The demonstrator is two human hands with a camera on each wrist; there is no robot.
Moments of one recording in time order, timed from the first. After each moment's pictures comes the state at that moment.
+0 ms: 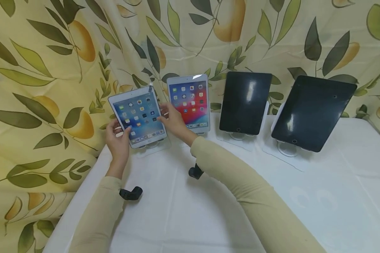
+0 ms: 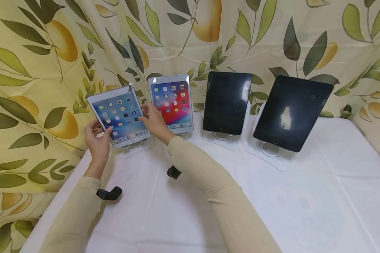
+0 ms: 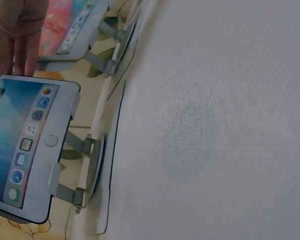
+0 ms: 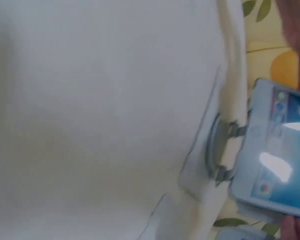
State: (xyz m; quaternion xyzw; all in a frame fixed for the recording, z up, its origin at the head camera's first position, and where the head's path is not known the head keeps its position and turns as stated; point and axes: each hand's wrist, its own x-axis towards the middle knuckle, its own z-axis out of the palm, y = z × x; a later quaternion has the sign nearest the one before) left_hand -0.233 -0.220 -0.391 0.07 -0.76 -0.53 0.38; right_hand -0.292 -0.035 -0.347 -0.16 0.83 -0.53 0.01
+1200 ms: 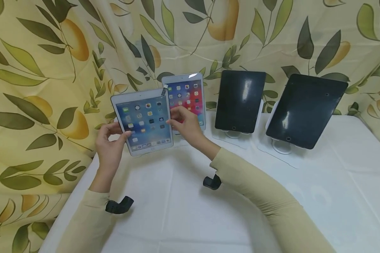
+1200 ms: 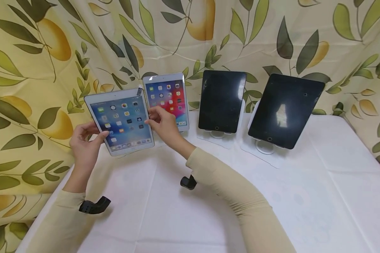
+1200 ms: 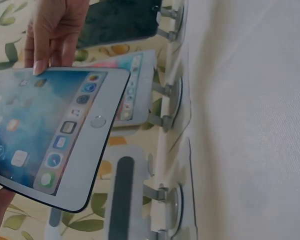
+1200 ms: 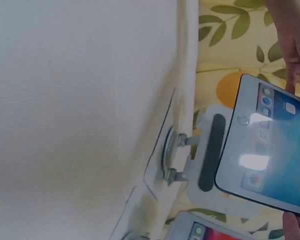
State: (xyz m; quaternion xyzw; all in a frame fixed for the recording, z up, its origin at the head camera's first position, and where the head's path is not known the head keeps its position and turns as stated) left_hand -0.178 -0.200 -0.341 -0.04 -0.76 -0.54 0.35; right_hand -0.239 0.024 -0.329 -0.19 0.78 -0.60 -0.07
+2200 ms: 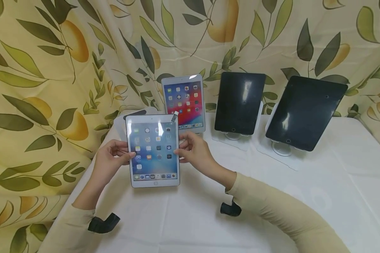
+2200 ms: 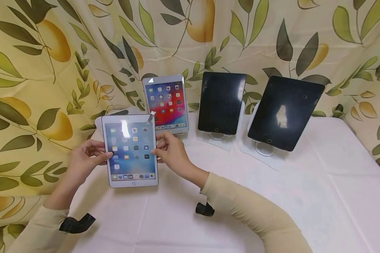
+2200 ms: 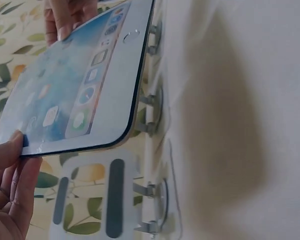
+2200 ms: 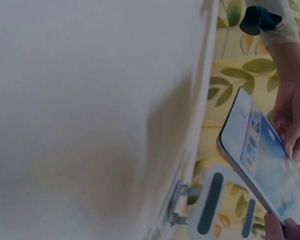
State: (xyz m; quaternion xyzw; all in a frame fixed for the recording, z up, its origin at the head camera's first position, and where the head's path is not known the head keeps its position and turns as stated) left_hand -0.144 -0.211 -0.337 -0.01 -0.84 -0.54 0.07; right_hand -0.169 0.050 -0.339 -0.13 0.78 -0.61 0.07
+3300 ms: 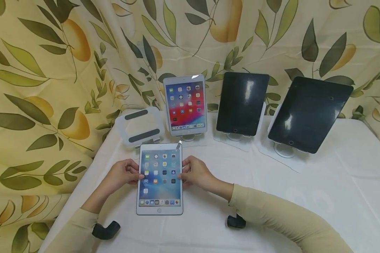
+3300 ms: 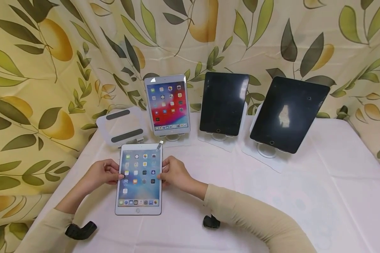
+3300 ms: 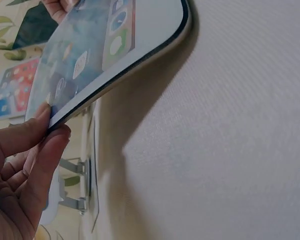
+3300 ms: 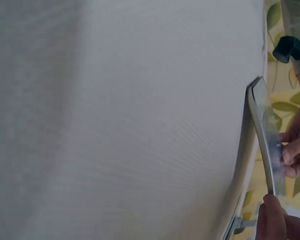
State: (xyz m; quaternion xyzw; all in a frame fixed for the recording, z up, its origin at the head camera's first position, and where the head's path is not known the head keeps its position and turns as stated) left_hand -0.150 -0.221 -0.393 0.01 -0.87 -0.48 -0.14; right_hand -0.159 0.048 -0.393 -0.08 0.80 -0.56 0.20
